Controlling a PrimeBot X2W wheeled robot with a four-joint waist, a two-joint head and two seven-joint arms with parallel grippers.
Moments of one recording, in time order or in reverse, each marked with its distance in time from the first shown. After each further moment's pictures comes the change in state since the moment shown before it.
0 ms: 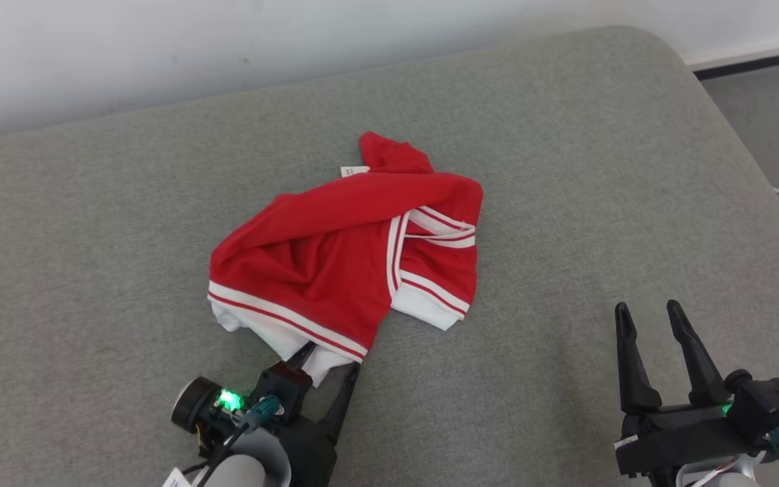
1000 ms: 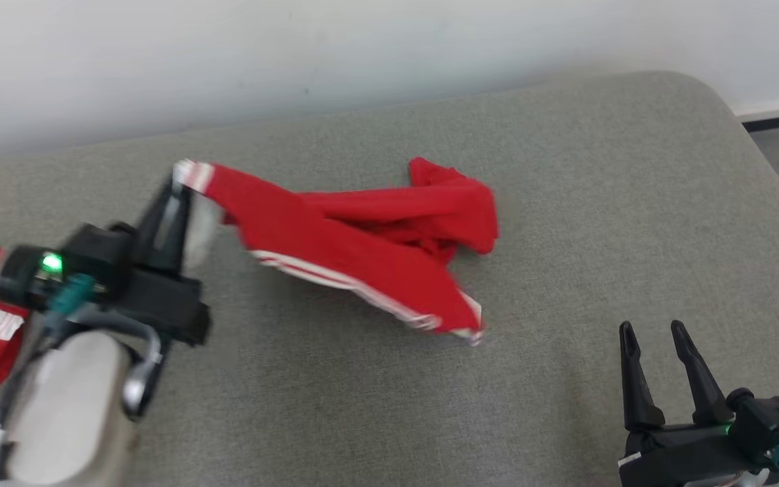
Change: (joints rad) left arm -0.138 0.162 0.247 -0.312 -0.073 0.033 0.000; right arm 0.036 0.013 -0.021 0.005 -0.009 0.000 0.000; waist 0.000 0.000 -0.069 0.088
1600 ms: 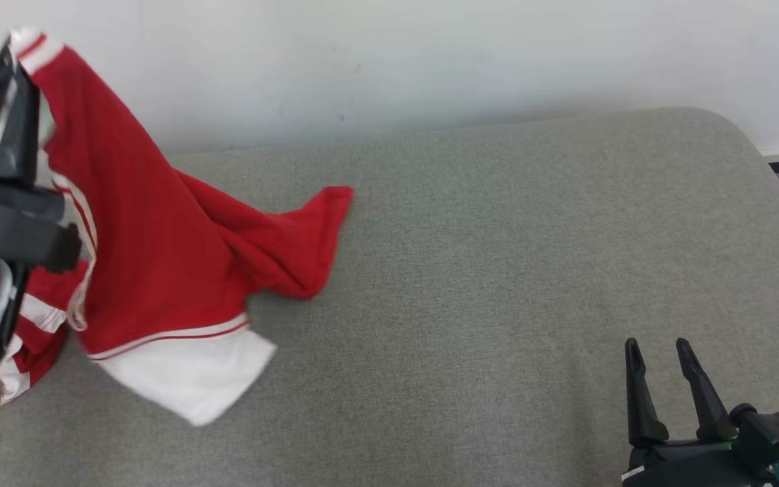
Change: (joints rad) left arm -0.058 0.229 0.113 -0.347 -0.012 0.017 0.173; right arm 0.041 0.016 -0.025 0.004 -0.009 0.000 0.000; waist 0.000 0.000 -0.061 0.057
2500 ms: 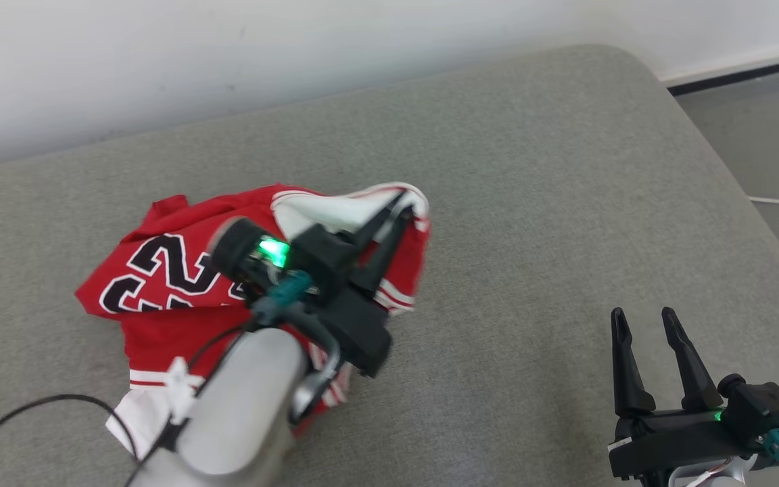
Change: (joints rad) left arm -0.042 -0.367 -0.439 0.314 -0.046 -0.051 -0.079; right arm -0.076 0.004 0.032 0.015 0.022 0.000 0.000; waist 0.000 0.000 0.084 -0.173
